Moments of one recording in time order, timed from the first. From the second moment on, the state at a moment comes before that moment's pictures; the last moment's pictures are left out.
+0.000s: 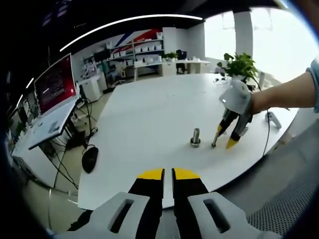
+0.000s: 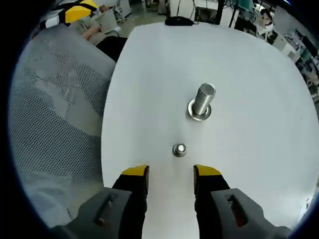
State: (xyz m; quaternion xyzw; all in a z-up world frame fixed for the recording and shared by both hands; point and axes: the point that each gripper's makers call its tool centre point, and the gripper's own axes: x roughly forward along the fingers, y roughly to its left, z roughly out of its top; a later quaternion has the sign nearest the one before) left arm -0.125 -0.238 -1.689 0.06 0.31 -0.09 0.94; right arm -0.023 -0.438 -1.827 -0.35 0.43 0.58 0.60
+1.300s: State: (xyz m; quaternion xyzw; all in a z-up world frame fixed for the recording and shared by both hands) left arm -0.128 -0.245 -1.692 0.08 0.32 -0.12 0.94; right arm 0.015 -0.587 -1.818 -0.26 0.44 0.42 0.75
